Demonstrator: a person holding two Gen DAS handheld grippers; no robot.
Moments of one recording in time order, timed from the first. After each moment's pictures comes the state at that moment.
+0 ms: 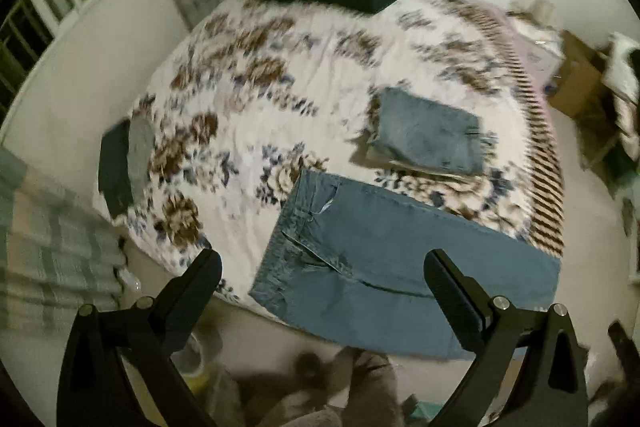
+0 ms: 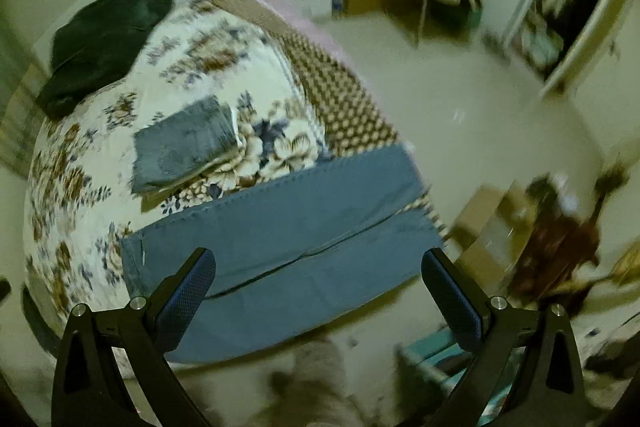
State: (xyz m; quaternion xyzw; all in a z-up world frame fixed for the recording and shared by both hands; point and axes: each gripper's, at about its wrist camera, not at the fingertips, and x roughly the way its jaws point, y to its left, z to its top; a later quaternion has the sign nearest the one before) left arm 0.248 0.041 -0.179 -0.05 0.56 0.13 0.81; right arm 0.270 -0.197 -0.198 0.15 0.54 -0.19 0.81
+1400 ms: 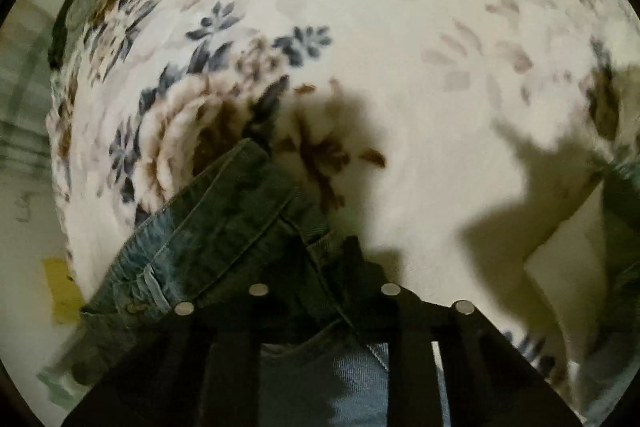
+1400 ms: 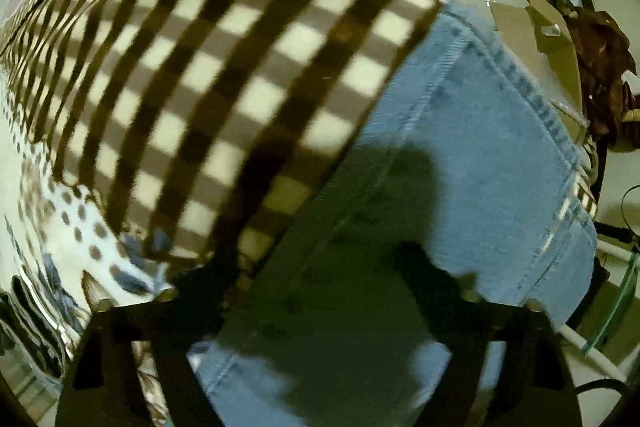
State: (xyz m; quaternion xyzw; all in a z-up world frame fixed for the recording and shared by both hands) left arm 0.484 0.102 -0.592 -0.24 0.61 0.34 0.67; right arm 0.515 -0.480 -0.751 0.40 0.62 -0.35 0.57
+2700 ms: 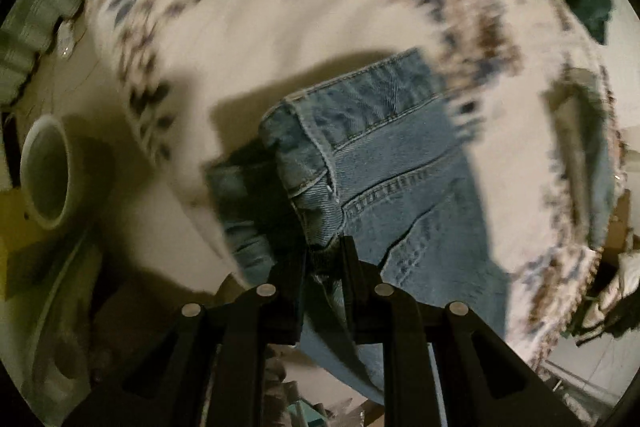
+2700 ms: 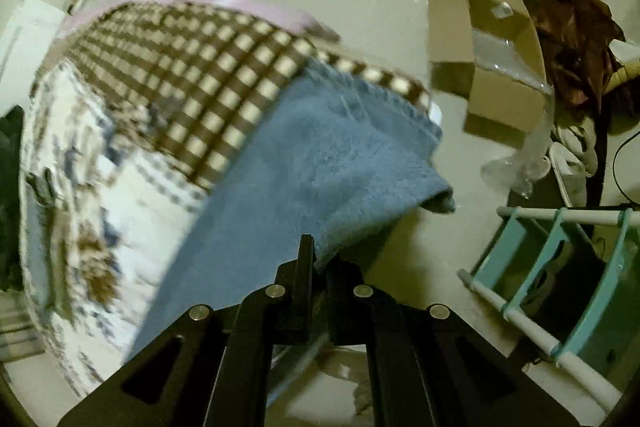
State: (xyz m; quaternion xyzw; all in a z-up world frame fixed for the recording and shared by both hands) left arm 0.146 0.202 -0.576 -0.40 0.61 0.22 0.65; right arm 0.163 -0.446 -0.667 0.41 0.55 -0.32 0.66
